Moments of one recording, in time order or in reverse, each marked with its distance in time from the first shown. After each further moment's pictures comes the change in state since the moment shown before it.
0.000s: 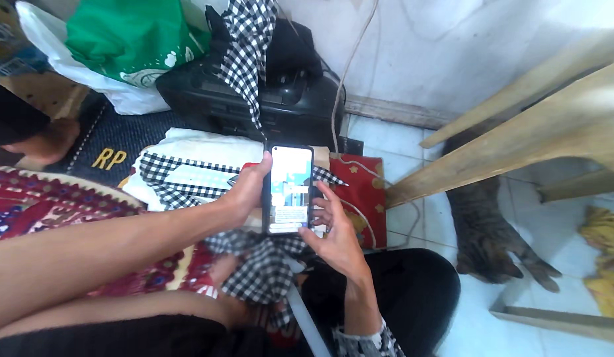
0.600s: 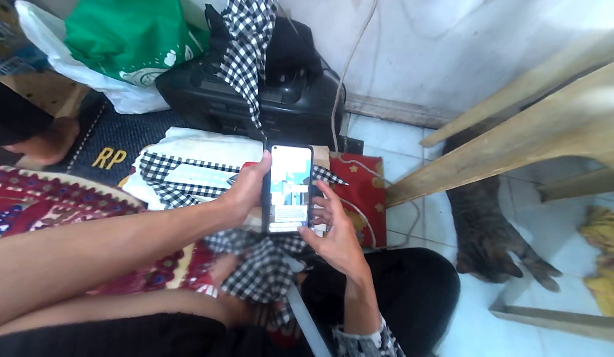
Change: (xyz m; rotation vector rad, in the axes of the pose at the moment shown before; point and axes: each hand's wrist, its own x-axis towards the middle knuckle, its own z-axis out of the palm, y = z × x) left_hand -0.011 0.019 0.015 -0.002 0.092 -0.071; right_hand 0.001 -0.002 0.000 0.001 -0.005 0.011
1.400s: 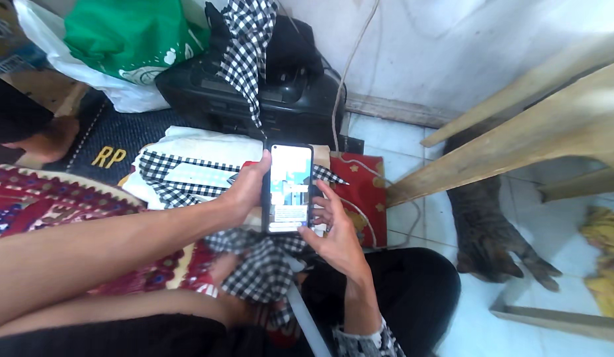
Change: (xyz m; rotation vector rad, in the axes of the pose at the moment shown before) left_hand -0.001 -0.008 -0.005 0.026 -0.027 0.027; right_hand -0.001 0.001 0.001 0.009 0.002 0.003
